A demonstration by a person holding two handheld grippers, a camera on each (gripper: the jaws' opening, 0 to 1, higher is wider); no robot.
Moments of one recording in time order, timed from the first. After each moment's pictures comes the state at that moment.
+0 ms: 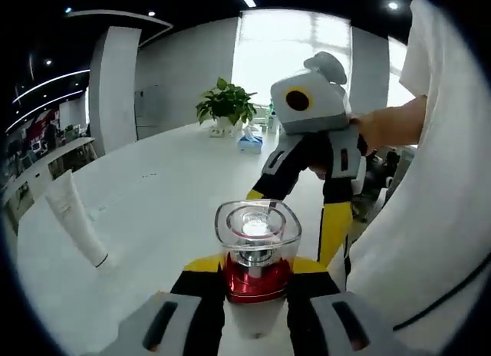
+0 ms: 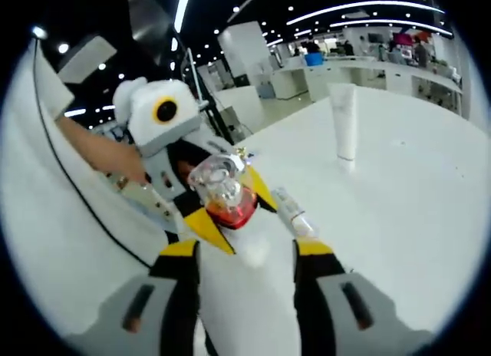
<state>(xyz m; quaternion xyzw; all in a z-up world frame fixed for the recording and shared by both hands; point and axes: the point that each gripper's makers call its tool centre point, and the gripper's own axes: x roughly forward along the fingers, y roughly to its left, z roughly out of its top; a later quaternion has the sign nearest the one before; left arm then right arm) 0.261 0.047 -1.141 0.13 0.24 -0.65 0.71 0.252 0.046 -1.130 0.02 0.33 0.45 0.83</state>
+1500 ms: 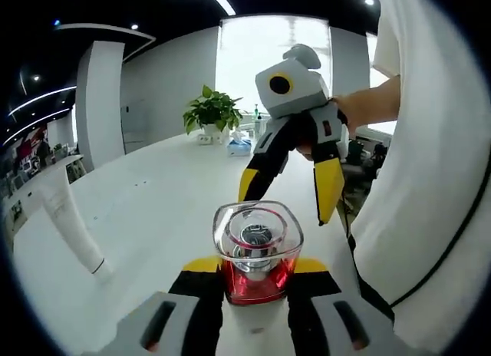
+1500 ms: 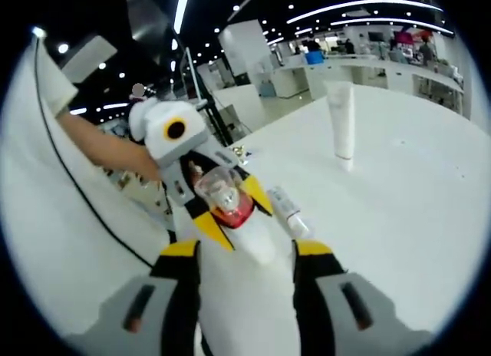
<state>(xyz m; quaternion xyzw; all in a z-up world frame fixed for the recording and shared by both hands) 0.267 0.059 -1.162 0.14 0.20 -0.68 0.69 0.258 0.040 -1.133 0.02 0.33 0.45 0.83</state>
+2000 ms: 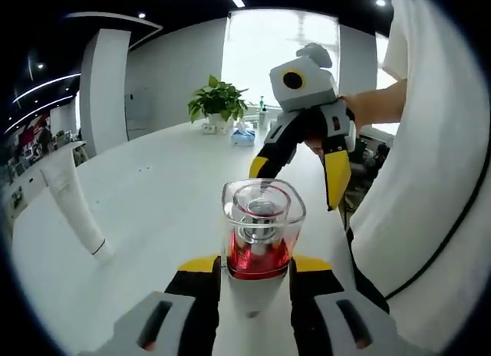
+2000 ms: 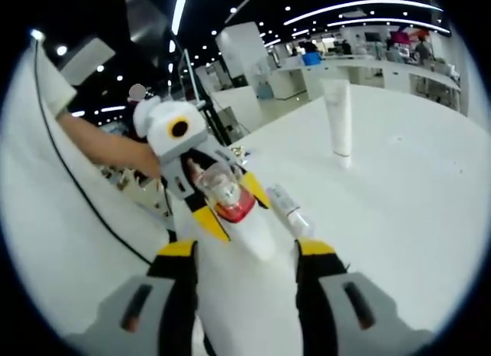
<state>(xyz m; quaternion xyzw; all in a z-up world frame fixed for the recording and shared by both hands) 0.267 0.077 -1.169 0.13 0.23 -0.67 0.69 0.251 0.040 -1.137 0.03 0.33 0.45 0.83</state>
